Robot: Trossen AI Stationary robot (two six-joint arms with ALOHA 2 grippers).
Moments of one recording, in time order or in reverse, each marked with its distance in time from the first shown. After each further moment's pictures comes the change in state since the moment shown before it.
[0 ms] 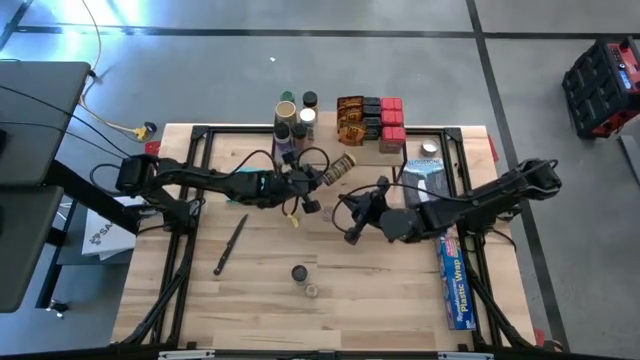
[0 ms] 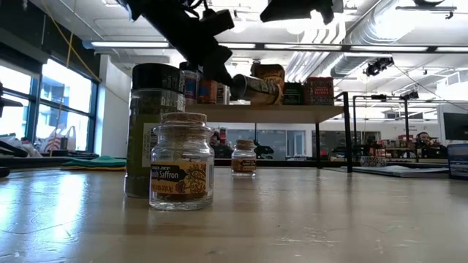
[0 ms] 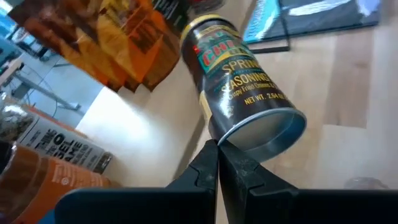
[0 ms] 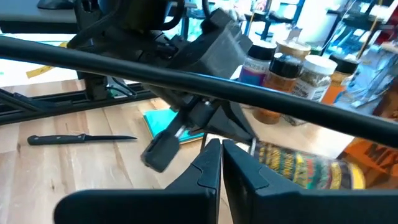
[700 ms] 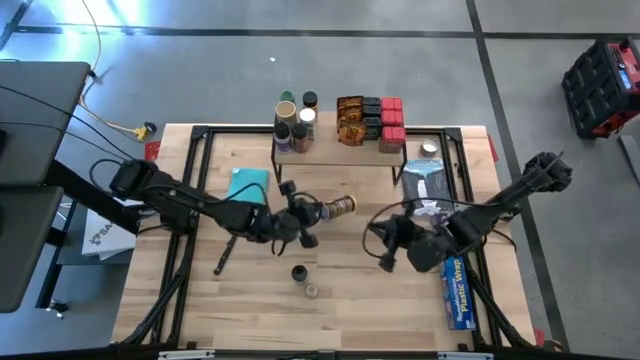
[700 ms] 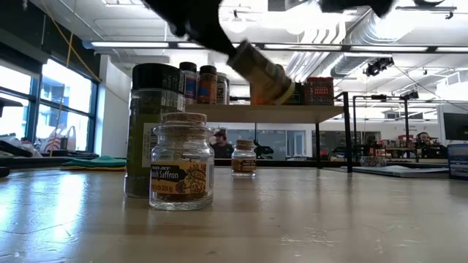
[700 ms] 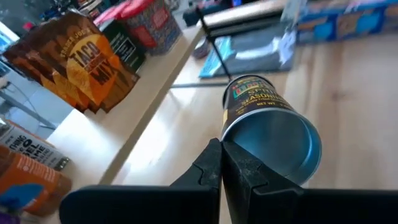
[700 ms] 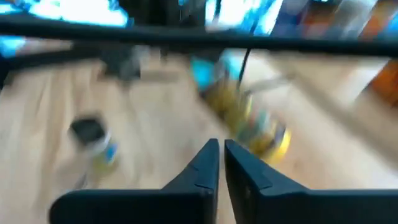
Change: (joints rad) left arm -0.285 -0.017 0.000 0.014 -0.173 -0.163; right arm 0.244 -0.160 0.000 -0.512 -0.012 0.378
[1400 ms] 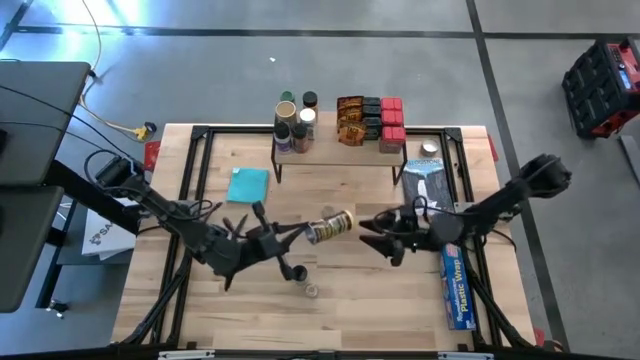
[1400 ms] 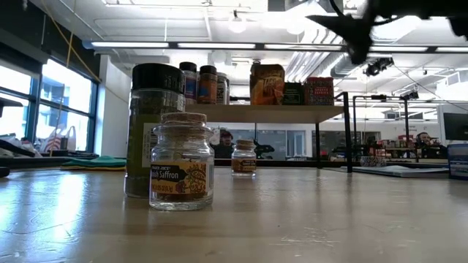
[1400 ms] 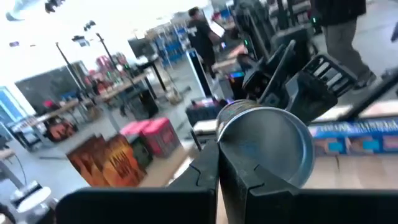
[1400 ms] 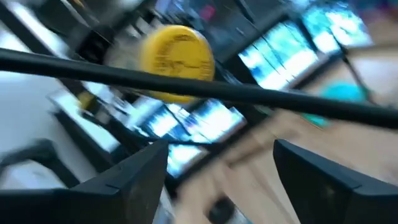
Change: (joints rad) left arm -0.327 -0.132 0.000 0.413 -0.288 0.290; right arm -0.094 0.029 -0.560 1.403 -0.274 0.106
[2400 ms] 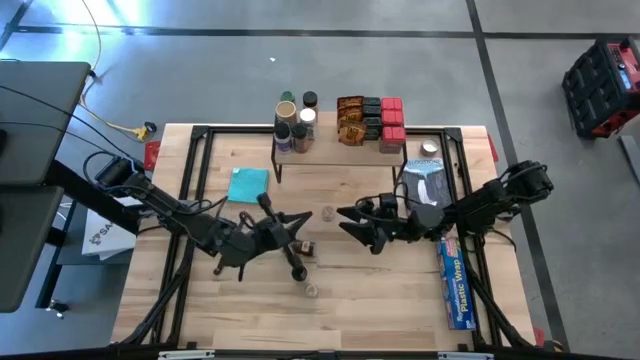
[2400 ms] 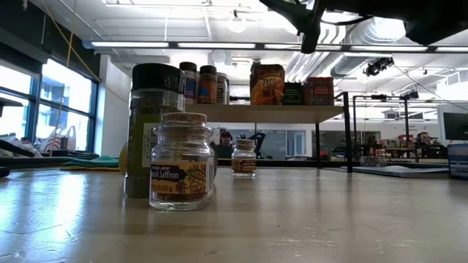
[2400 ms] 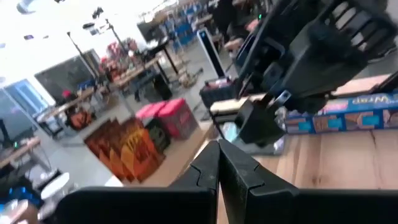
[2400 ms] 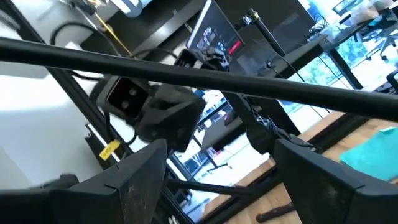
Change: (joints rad) left arm 0.071 0.002 0.000 -0.105 0.014 -0.018; right arm -0.176 0.214 0.164 0.237 -0.207 -0.042
